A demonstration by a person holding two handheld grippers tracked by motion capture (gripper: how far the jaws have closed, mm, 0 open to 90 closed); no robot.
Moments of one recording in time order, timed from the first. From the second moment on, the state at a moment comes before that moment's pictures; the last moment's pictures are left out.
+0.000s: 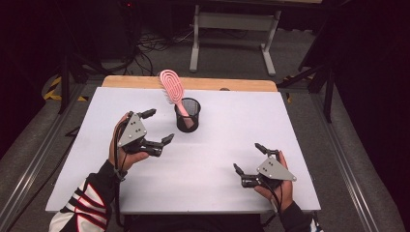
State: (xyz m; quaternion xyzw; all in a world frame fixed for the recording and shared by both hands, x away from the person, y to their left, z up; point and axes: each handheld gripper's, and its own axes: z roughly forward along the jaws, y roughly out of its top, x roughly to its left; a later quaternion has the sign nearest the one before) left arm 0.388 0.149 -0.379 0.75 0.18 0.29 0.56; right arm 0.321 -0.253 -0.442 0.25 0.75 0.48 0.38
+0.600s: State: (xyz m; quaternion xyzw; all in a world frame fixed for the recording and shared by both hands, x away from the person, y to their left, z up) left arm 0.371 0.142 -0.391 0.77 0.16 0.29 0.55; right arm 0.320 -0.252 -0.441 0.25 0.75 0.48 0.39
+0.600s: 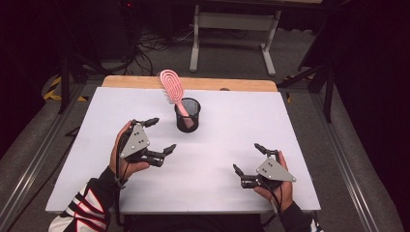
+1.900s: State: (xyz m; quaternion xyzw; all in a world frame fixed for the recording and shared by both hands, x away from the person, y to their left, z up) left arm 0.337 0.161 -0.422 0.79 0.16 0.30 0.51; right arm 0.314 -0.243 -0.439 0.23 0.75 0.48 0.39
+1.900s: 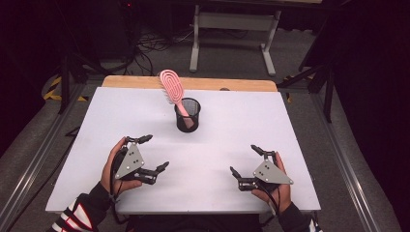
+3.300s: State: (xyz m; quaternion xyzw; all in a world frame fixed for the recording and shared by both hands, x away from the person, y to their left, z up) left arm 0.317 0.235 -0.461 0.79 0.26 0.29 0.48; right arm 0.314 -0.240 -0.441 0.23 0.76 0.48 0.38
